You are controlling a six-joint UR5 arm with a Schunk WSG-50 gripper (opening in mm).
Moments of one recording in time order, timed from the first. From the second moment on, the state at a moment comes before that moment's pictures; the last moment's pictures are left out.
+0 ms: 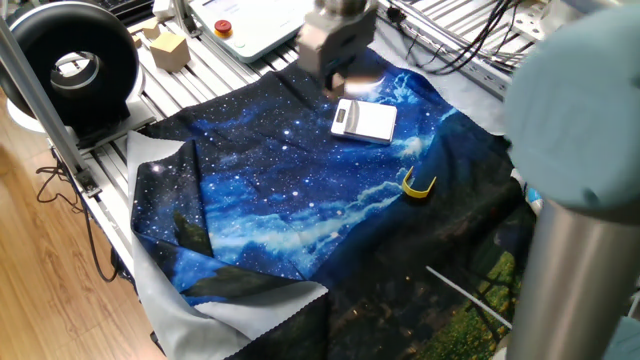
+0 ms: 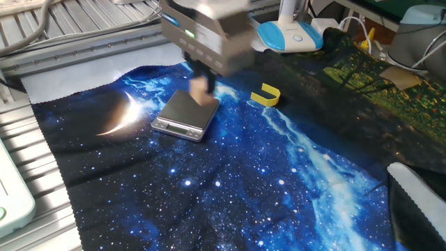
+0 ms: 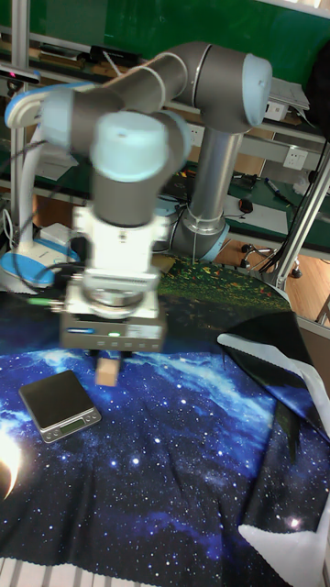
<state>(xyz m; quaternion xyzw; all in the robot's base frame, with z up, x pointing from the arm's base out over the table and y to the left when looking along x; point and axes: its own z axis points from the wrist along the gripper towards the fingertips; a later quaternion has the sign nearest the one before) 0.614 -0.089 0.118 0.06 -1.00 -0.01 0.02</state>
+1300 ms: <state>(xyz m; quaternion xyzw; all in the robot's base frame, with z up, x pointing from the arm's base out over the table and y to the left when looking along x) 0.609 -0.143 0.037 0.07 -1.00 -0.02 0.00</state>
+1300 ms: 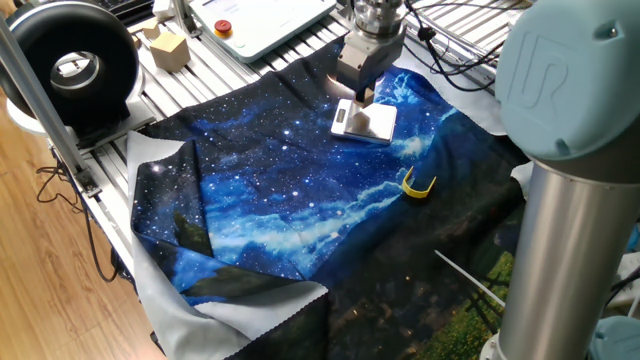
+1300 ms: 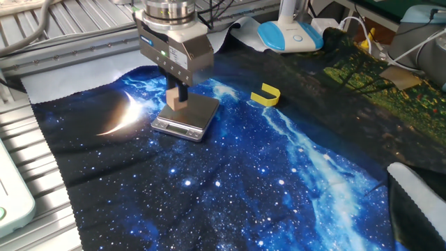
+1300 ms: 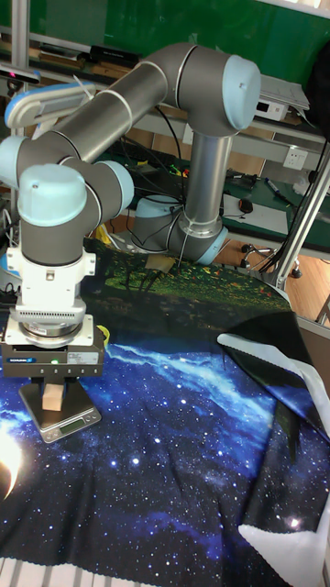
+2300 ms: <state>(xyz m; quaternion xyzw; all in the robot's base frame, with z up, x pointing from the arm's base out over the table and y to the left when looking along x) 0.601 -0.139 0.029 0.06 -1.00 -0.03 0.00</state>
